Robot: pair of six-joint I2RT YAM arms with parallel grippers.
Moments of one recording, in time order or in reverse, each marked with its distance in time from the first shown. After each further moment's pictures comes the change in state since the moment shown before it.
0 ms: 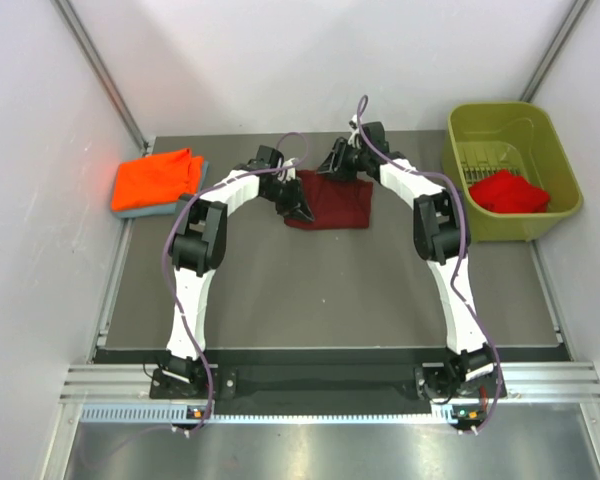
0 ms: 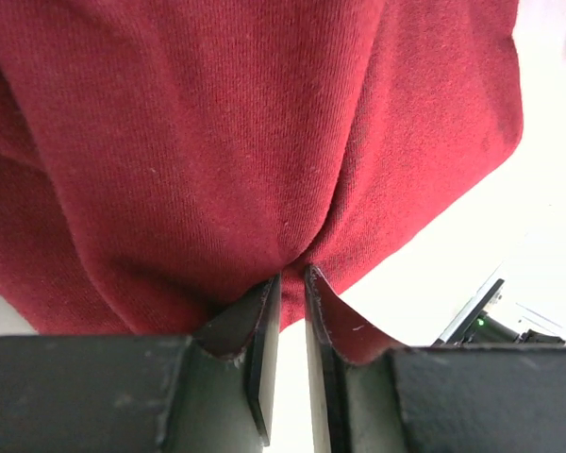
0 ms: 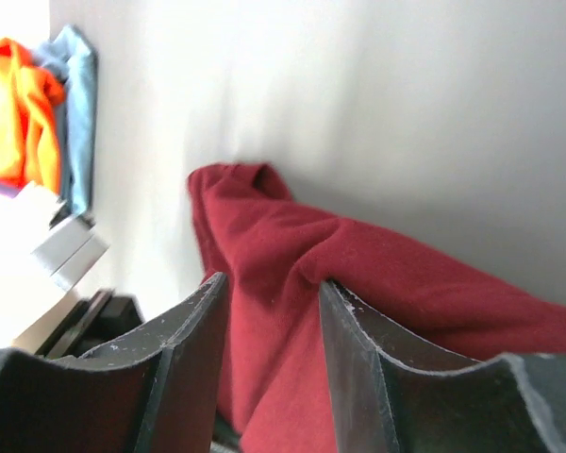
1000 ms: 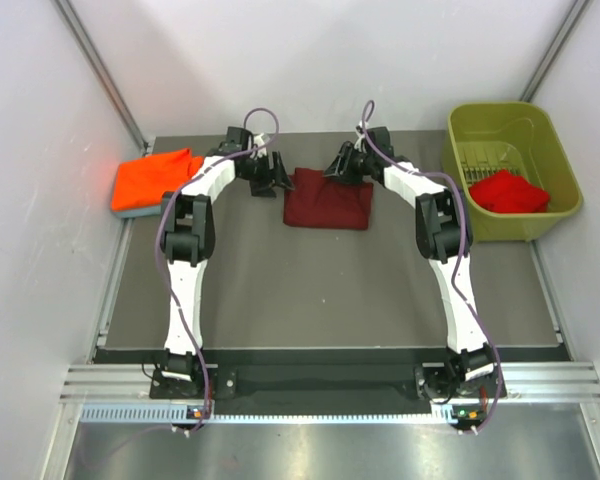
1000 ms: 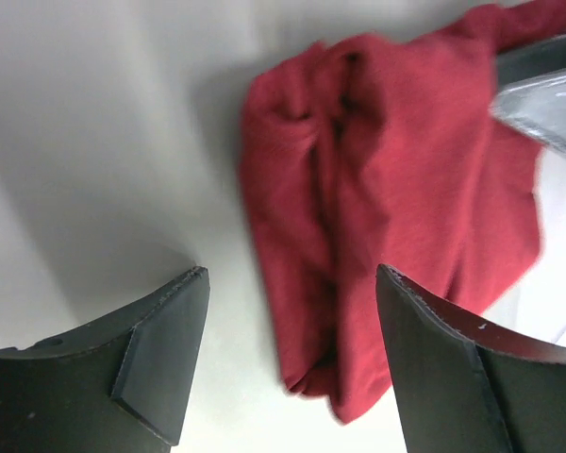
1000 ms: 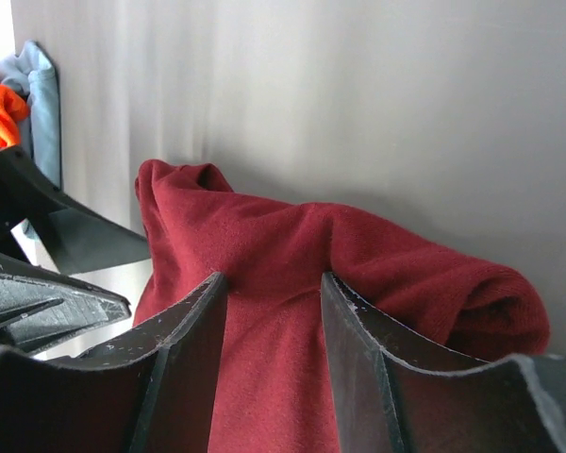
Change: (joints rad) left arm 0.164 0.109 0.243 -0.033 -0.087 0.093; right arm -0.021 0.016 -0.042 0.031 0.025 0.000
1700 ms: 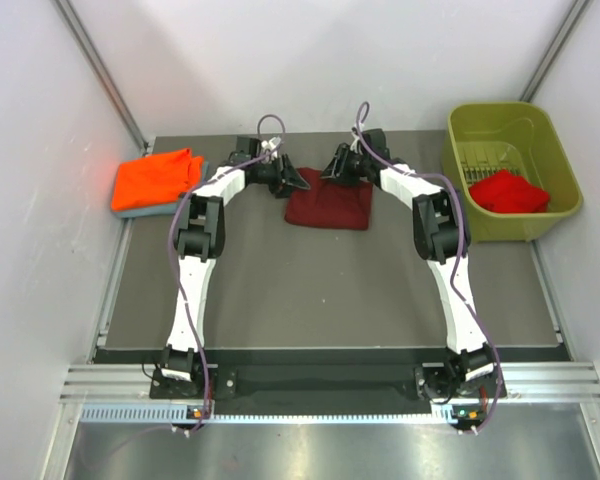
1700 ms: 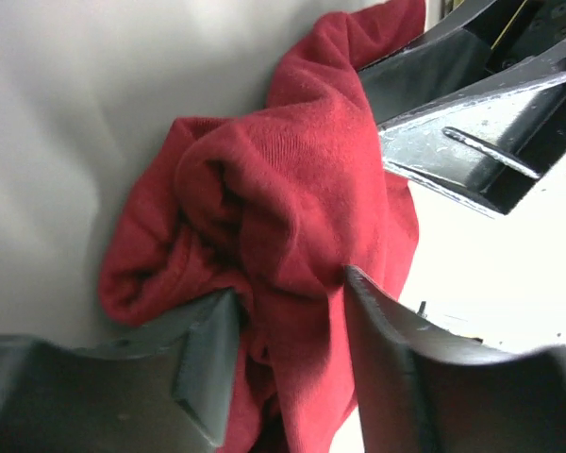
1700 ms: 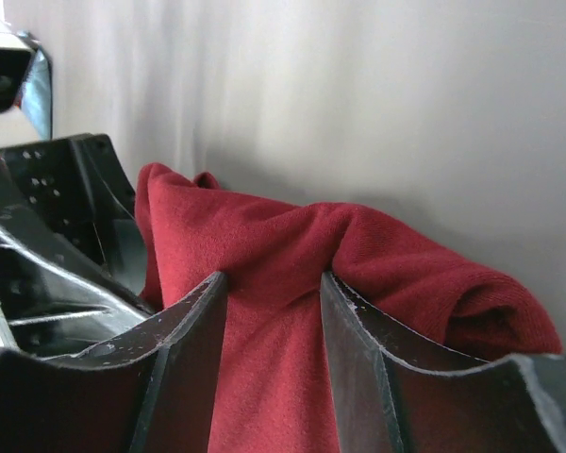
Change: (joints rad) left arm -0.021 0.195 0.091 0.267 0.400 -0.228; right arm 0.023 0.000 -0.019 0.030 0.023 -0.019
